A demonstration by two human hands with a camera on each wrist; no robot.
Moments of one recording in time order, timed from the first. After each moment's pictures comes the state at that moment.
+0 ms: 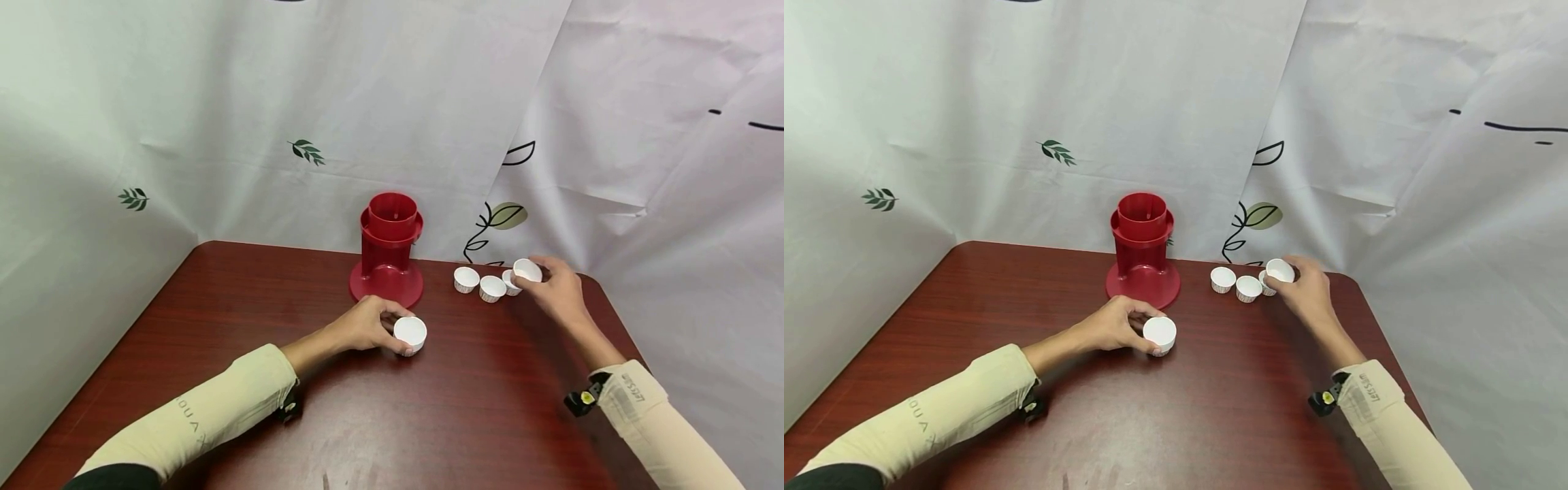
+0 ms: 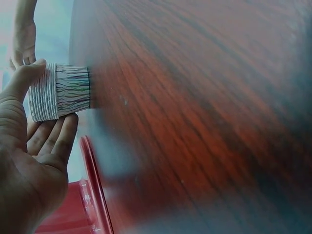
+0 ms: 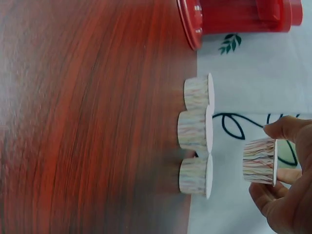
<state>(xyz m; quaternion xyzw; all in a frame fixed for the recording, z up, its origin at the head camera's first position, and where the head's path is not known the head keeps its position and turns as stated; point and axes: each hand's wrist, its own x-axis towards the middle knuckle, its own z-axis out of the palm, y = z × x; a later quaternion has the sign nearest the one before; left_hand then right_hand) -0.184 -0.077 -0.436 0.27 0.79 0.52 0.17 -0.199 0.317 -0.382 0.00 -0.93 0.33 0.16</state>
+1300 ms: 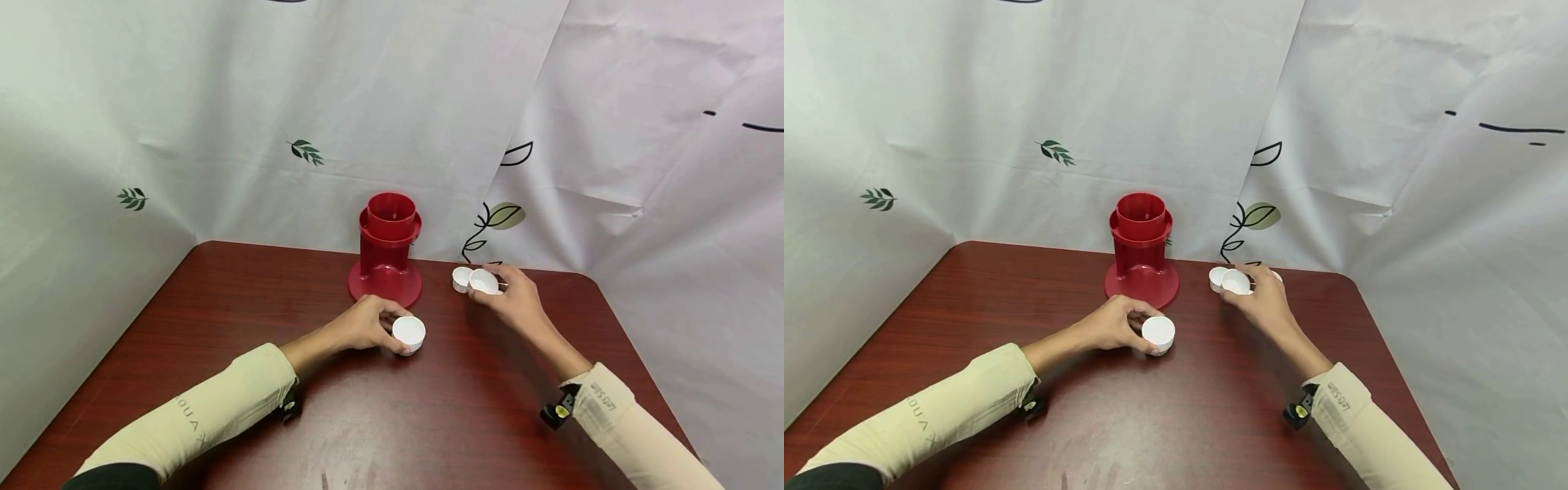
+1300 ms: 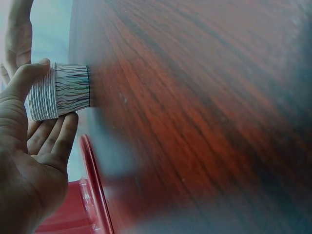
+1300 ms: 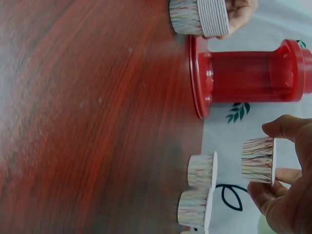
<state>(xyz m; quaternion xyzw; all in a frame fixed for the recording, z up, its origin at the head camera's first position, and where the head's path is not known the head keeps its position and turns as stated) -0.186 -0.078 -0.436 0.28 0.80 0.51 0.16 -0.186 0.249 -0.391 0.06 -0.92 0.37 0.11</state>
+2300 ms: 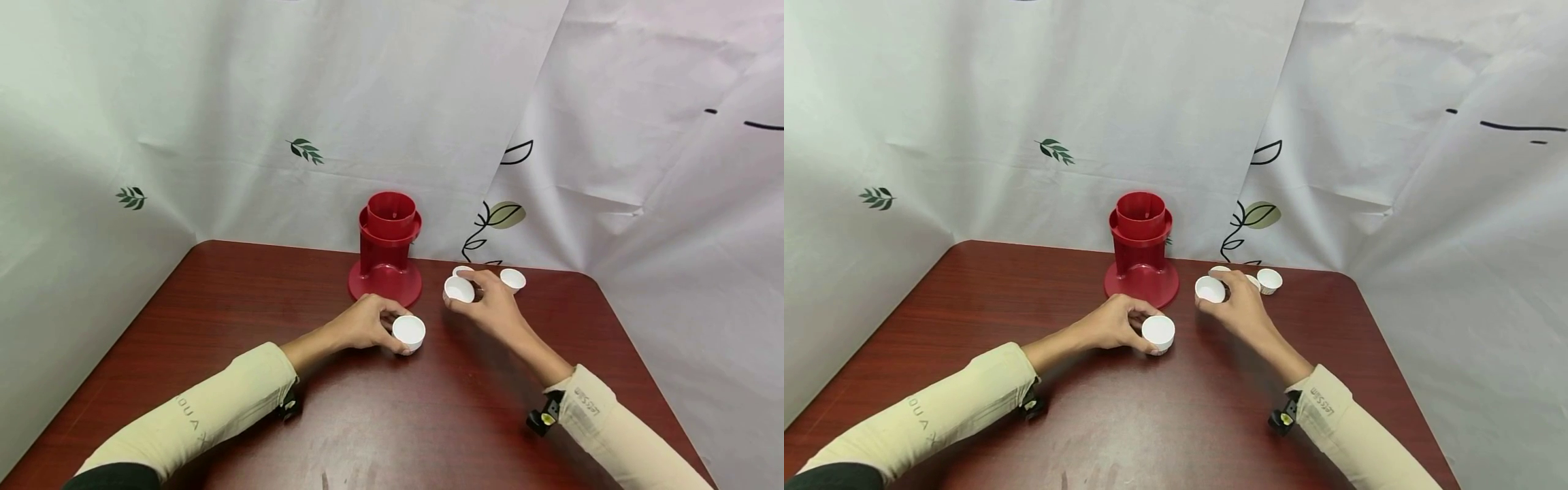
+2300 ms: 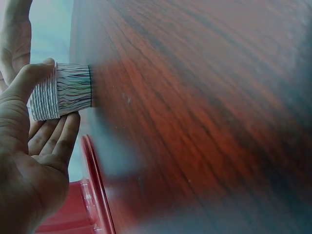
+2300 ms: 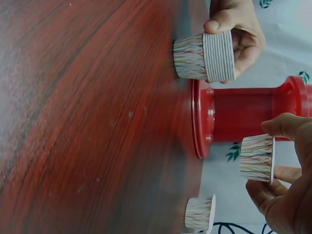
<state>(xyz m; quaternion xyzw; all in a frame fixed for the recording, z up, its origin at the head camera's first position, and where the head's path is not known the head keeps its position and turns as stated) -0.186 -0.076 -0.435 0.28 0.79 0.52 0.17 -0.174 0.211 -0.394 0.10 -0.92 0.37 0.10</state>
